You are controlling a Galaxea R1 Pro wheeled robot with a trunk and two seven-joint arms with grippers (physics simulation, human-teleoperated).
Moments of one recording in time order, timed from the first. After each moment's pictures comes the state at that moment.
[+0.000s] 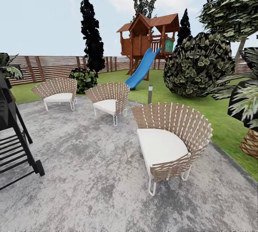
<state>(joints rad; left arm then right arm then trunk) 0.00 0.01 0.00 -0.02 0.00 -0.05 0.00 0.00 0.08 -0.01 -0.08 0.00 -0.10 0.01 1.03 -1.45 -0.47</state>
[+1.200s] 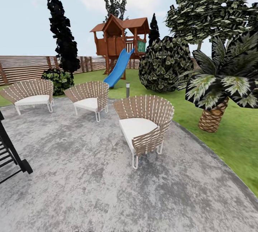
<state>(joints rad) 0.00 0.01 -0.01 -0.02 -0.01 -0.20 0.00 0.00 0.08 0.00 -0.08 0.00 -0.10 0.01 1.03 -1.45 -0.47</state>
